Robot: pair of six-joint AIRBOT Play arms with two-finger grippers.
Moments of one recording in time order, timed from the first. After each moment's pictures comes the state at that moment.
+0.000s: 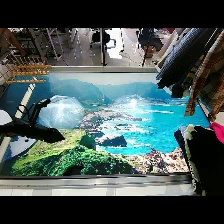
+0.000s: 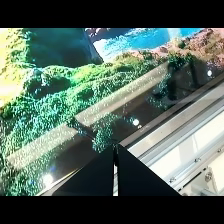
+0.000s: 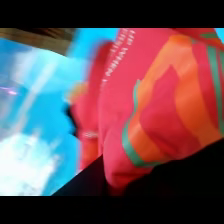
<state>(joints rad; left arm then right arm) 0.05 -1.07 1.06 0.94 -1.45 -1.11 -1.34 -1.10 1.57 -1.09 1.76 1.58</state>
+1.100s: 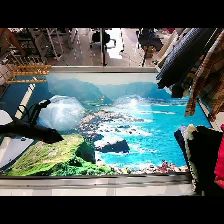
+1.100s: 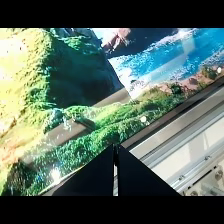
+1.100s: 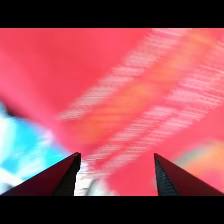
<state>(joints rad) 0.05 -1.07 1.06 0.98 -1.45 -1.11 -1.34 -1.03 1.40 -1.18 1.84 1.48</state>
